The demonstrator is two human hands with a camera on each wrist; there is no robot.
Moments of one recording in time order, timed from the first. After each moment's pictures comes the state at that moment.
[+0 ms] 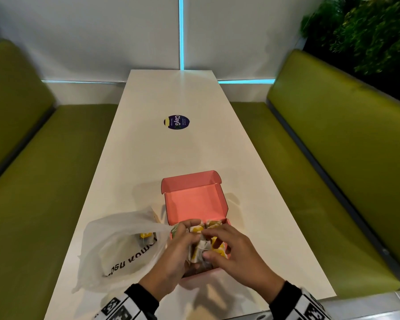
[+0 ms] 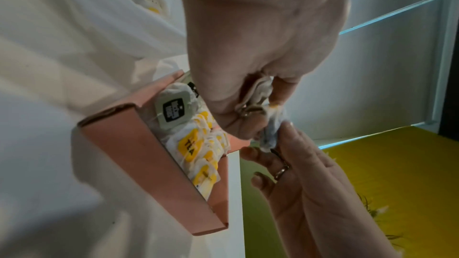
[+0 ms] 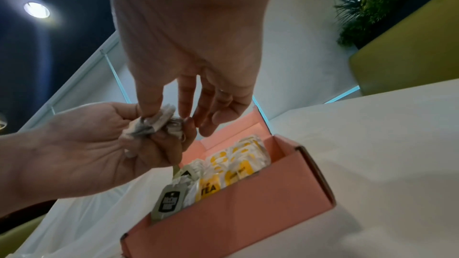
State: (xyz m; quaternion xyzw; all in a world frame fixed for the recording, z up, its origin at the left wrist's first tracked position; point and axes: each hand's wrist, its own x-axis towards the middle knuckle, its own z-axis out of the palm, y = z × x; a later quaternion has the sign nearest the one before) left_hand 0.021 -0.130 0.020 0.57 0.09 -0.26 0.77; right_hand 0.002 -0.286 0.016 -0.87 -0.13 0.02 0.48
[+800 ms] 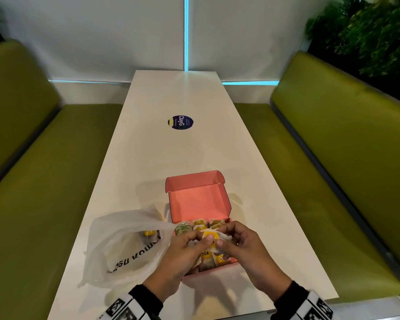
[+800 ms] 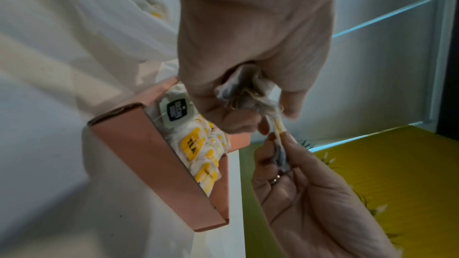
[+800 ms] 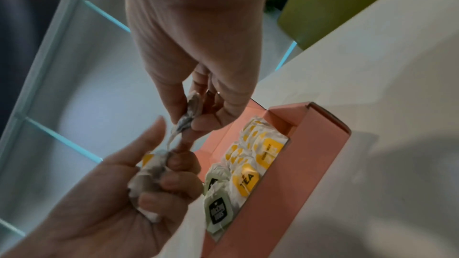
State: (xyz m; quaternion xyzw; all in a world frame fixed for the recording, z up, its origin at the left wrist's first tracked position) left_hand 0.013 -0.128 0.018 0.67 0.07 -0.23 0.70; right_hand -0.002 -0.286 0.023 -0.69 0.06 0.09 0.72
